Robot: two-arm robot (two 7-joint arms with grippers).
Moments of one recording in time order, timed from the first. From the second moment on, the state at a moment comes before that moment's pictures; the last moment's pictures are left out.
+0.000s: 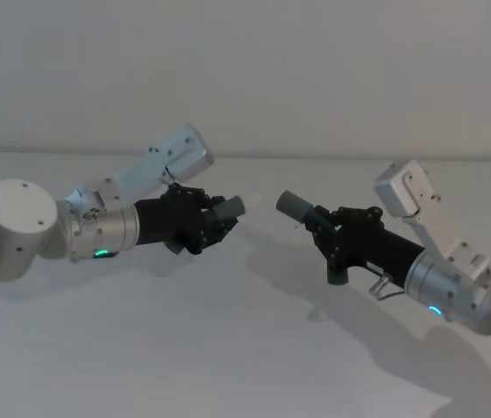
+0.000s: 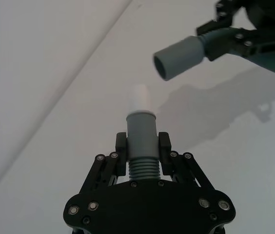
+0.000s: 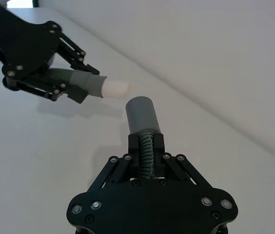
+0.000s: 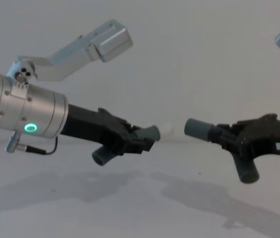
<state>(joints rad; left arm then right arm) -0.64 0.43 0.65 -1.38 -0.17 0.26 -0.64 0.30 0.44 -0.39 -1.53 0.19 0.12 0.47</state>
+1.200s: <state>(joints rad) -0.80 0.51 0.79 -1.33 -0.04 -0.06 -0.84 0.43 0.66 -0.45 -1.43 0.14 -0.15 0.74</state>
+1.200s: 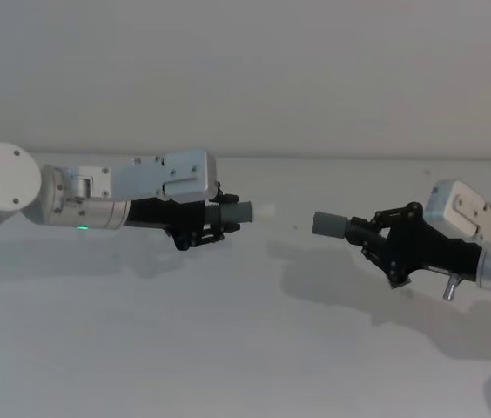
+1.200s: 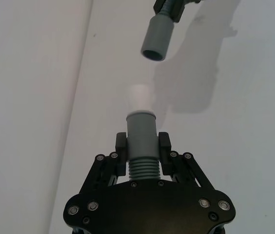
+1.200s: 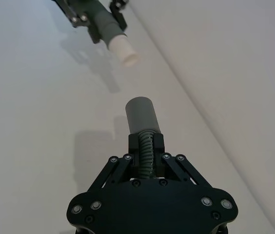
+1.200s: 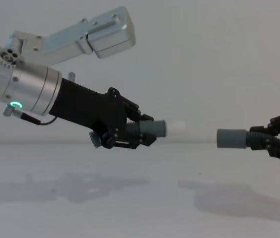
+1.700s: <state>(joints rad) -0.81 0.51 0.79 -1.33 -0.03 -0.08 -0.85 0.43 0.66 -0.47 -1.45 0.20 -0.16 0.78</state>
